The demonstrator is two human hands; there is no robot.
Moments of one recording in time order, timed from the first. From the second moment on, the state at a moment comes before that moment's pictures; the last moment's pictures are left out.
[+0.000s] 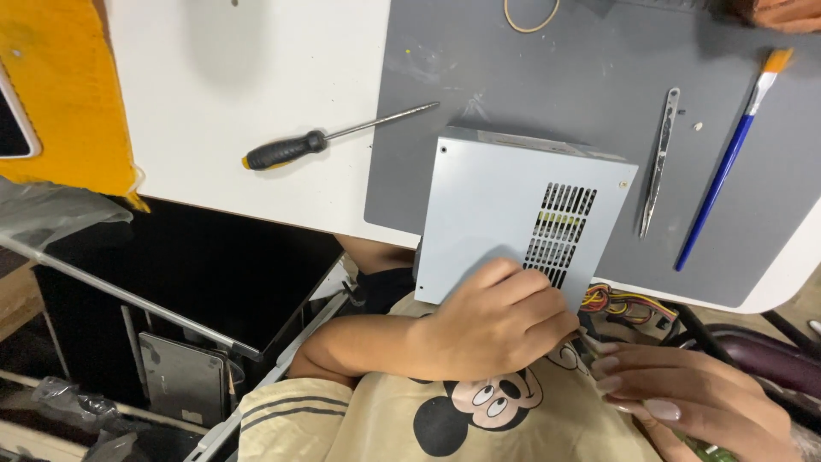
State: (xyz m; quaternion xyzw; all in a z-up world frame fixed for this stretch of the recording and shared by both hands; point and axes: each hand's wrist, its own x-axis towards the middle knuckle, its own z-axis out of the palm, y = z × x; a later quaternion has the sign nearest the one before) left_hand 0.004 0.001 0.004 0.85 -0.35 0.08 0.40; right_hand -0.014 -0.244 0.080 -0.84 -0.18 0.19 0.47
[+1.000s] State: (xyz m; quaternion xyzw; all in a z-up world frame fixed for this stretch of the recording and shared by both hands) left_hand 0.076 0.072 0.028 0.85 -0.28 0.25 0.38; right_hand -0.036 -0.240 0.004 -0.73 0.02 -0.17 0.66
